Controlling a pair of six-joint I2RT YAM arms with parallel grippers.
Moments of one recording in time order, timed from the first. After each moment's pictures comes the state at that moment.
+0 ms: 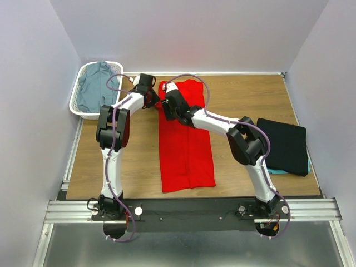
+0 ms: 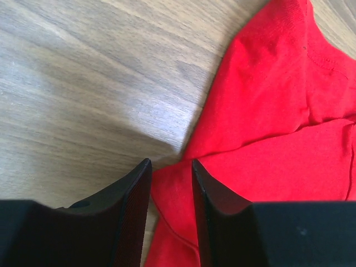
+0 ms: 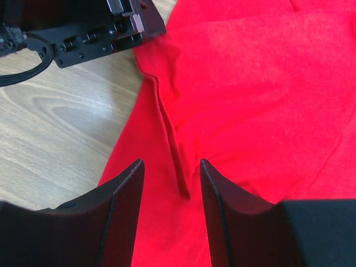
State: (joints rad) left arm -0.22 2.25 1.70 -0.27 -0.08 -0.80; right arm 0.78 2.22 1.73 -0.13 0.26 0.19
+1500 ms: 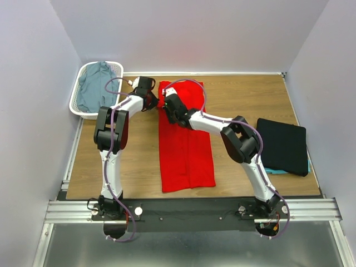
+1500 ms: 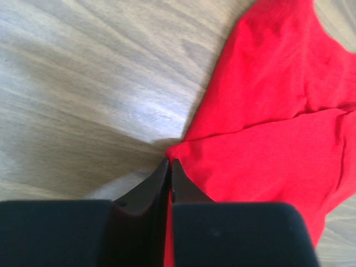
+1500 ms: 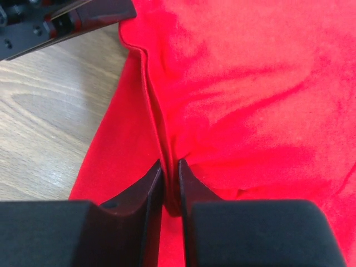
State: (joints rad) left arm -0.22 2.19 1.60 -0.22 -0.07 -0.85; right arm 0.78 2.31 1.75 -0.13 0.26 0.19
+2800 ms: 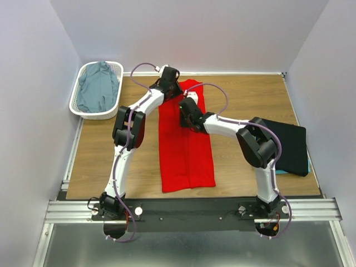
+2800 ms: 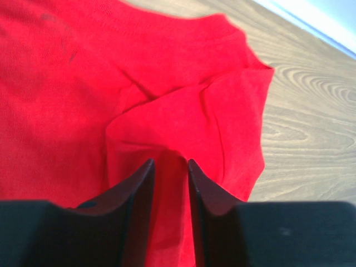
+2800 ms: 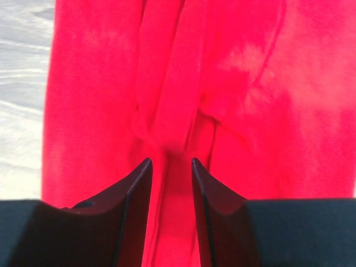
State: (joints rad) left arm -0.39 2.41 2.03 -0.27 -0.04 -0.76; right arm 0.72 2.09 1.43 -0.08 0.30 0.48
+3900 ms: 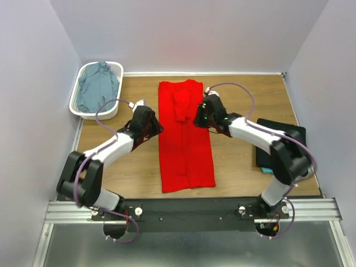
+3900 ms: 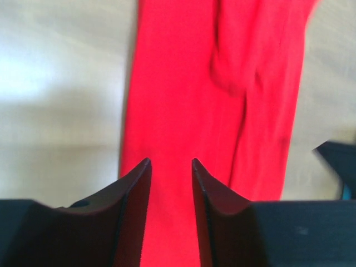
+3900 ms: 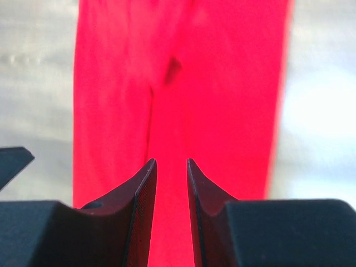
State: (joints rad) left arm -0.39 1.51 0.87 -0.05 -0.03 -0.77; right arm 0.61 1.77 1.20 -0.12 0.11 0.53
